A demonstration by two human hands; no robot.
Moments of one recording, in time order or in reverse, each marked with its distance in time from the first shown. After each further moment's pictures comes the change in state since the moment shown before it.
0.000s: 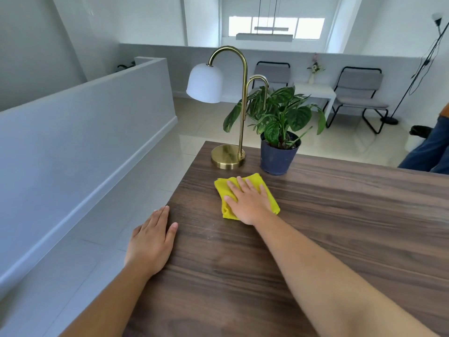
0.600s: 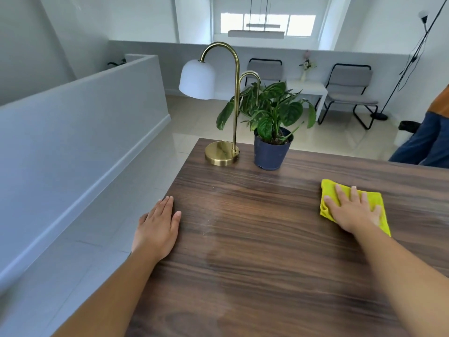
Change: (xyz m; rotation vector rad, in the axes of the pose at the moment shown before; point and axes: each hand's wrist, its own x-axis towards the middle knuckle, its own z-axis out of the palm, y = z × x) left_hand 0.018 0.013 0.006 0.031 -0.012 0.050; right_hand -0.087 0.203 -0.021 0.005 0.105 0.660
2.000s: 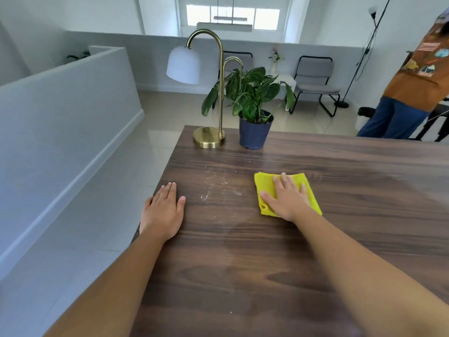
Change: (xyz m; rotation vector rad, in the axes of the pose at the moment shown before) left_hand -0.020 -0.002 0.003 0.027 -0.011 0.122; right_hand -0.122 -0.087 0.022 0.009 -0.049 -0.274
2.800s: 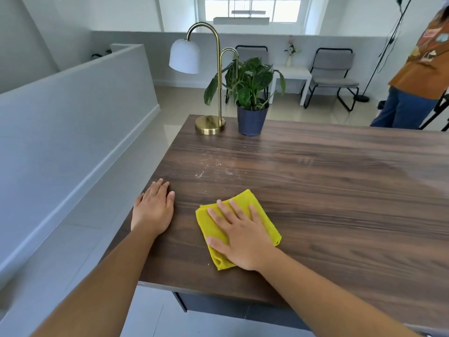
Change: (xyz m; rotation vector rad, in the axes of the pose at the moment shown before) left_hand -0.073 0.011 -0.002 -0.046 0.075 -0.100; right_hand -0.146 -0.041 0.043 -0.082 -0.020 -0.583
